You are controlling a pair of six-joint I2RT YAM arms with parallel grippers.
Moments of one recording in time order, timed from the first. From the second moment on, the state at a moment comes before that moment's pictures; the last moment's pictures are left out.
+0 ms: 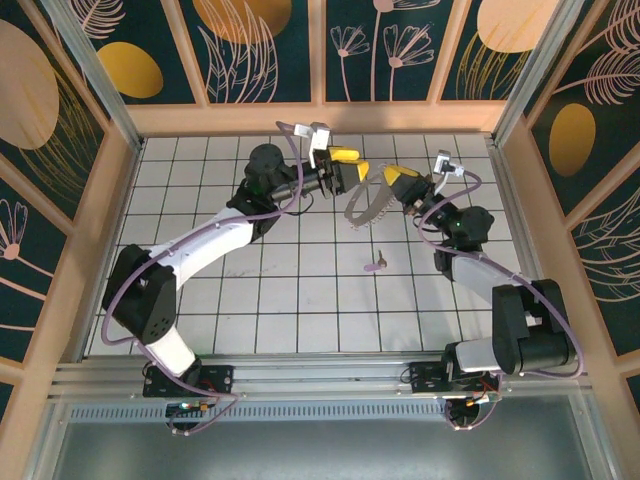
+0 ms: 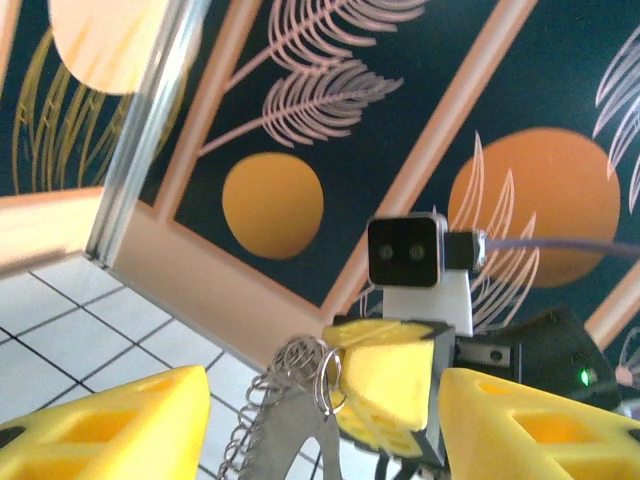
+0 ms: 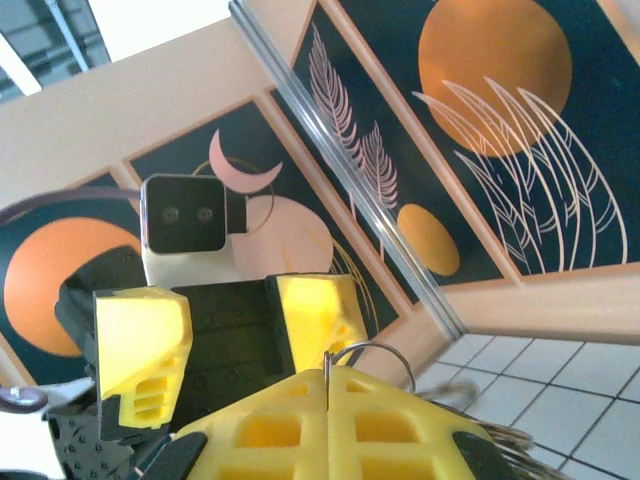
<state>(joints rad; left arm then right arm) -0.65 1.67 1.26 0.58 0.61 -0.60 0.18 1.37 0.58 1.35 -0.74 1.02</state>
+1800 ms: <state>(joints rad) -0.64 1.81 1.20 0.95 0.59 -0.90 0.35 1.55 0.66 1.48 -0.45 1.17</state>
